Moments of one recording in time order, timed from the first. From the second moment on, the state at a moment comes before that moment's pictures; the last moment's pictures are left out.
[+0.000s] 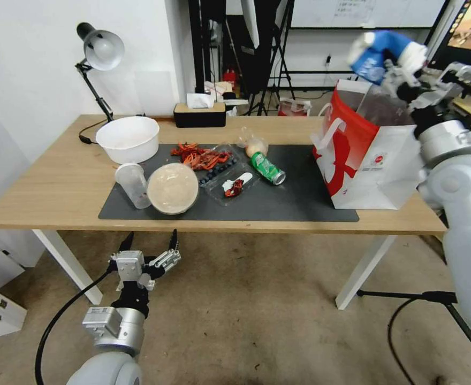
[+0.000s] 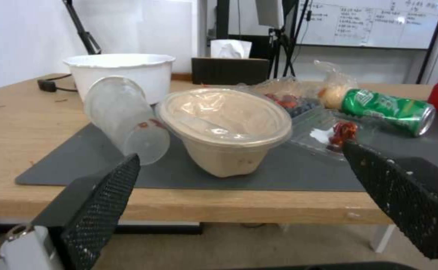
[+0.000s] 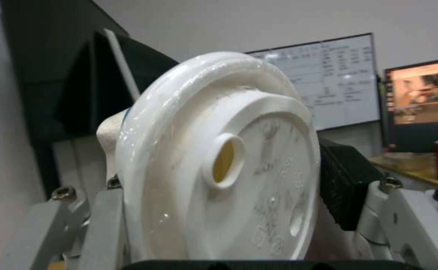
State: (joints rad) left arm 1.74 -1.61 -0.54 -2.28 -0.09 0.06 0.07; right arm -0.71 0.96 0.61 1.83 0.77 -0.28 0.20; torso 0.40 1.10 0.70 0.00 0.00
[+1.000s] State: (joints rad) left arm 1.74 -1.61 -0.55 -2.28 -0.09 0.05 0.09; right arm -1.06 1.00 0.57 2.11 0.79 -0.18 0.00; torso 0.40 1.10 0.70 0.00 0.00
